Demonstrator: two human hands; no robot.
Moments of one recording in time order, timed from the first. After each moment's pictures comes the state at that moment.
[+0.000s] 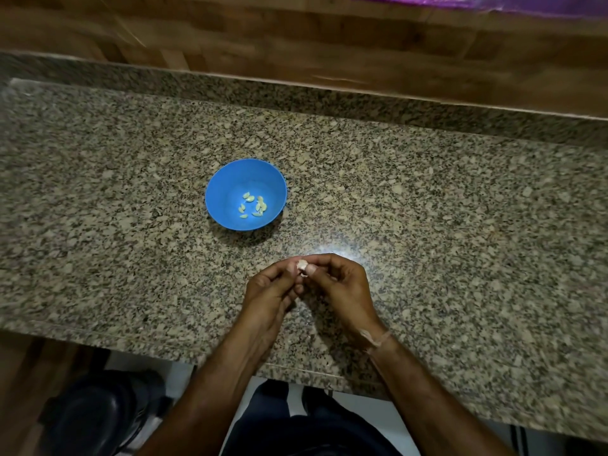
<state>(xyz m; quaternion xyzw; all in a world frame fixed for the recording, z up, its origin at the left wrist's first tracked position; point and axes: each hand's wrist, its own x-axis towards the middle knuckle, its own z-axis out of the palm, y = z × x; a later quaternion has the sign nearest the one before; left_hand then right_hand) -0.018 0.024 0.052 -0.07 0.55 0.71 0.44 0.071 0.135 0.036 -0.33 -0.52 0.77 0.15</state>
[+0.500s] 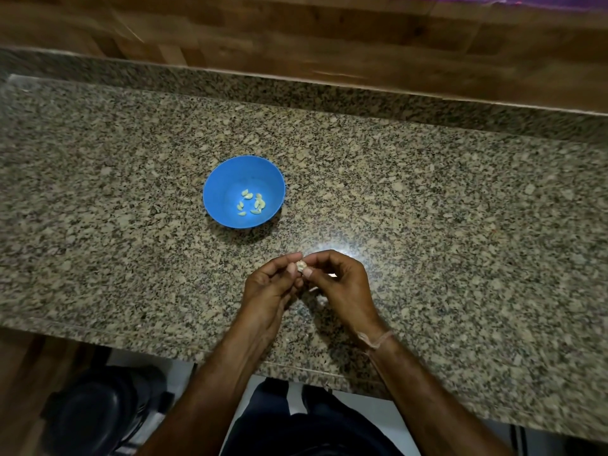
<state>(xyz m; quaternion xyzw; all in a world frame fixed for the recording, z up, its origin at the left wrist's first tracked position) -0.016 0.027 0.050 -0.07 0.56 0.71 0.42 0.074 0.143 0.038 -0.31 -0.61 0.72 0.15</state>
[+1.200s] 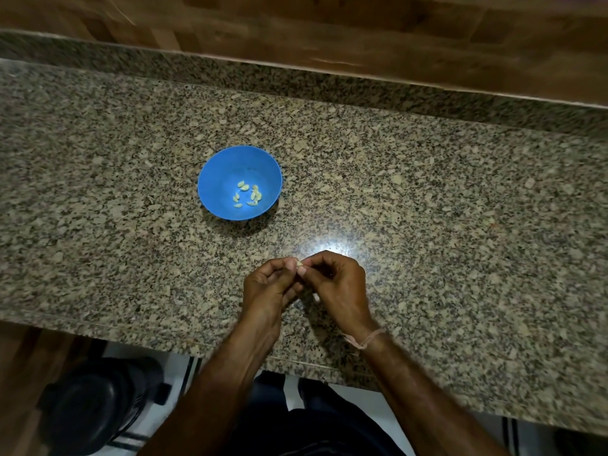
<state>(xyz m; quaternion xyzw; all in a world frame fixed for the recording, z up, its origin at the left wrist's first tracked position) -0.003 0.031 0.033 -0.14 0.59 0.70 0.38 0.078 0.133 0.034 -0.34 -0.66 0.65 0.15</state>
